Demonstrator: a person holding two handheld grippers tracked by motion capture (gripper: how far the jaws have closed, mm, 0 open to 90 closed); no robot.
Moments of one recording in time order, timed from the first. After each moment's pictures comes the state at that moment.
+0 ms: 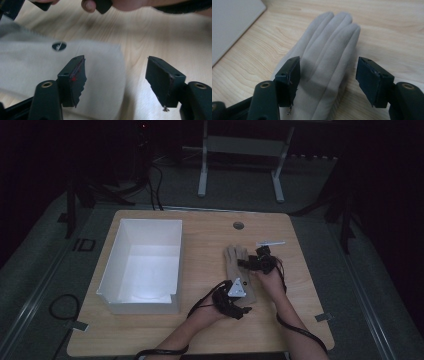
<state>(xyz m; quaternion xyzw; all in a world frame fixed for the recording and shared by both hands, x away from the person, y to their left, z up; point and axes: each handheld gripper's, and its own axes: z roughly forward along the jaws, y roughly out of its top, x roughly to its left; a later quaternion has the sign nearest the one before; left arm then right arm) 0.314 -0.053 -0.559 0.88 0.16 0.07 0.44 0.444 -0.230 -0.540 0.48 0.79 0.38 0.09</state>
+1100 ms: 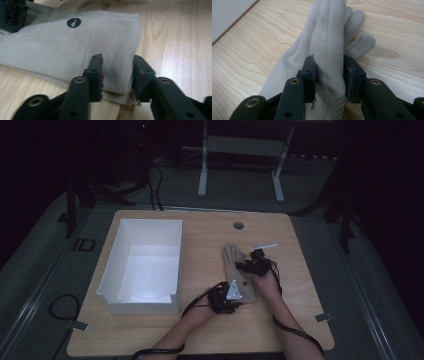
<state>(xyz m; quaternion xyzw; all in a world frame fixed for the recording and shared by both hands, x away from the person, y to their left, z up) 0.321 -0.042 -0.569 0.90 0.16 0.12 0.39 0.441 -0.218 -0.553 0.45 0.81 0.36 0.09</state>
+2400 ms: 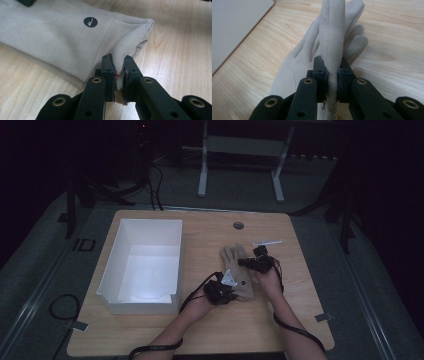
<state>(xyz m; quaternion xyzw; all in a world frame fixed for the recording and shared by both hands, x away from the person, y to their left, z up) 0.336 -0.028 -0.554 0.89 0.22 0.05 0.39 0.441 -0.222 -0.536 0.47 0.79 0.38 0.06</state>
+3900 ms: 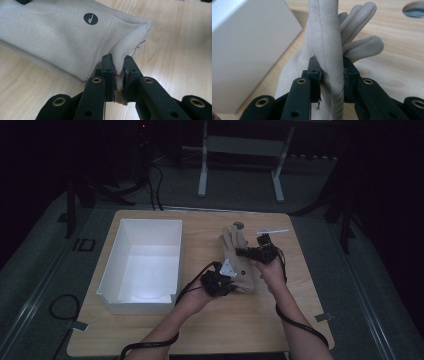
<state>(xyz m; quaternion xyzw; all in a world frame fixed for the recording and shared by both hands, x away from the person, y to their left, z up) 0.333 -0.014 -0.489 0.89 0.21 0.08 0.39 0.438 -0.215 -0.475 0.45 0.78 0.43 0.04</state>
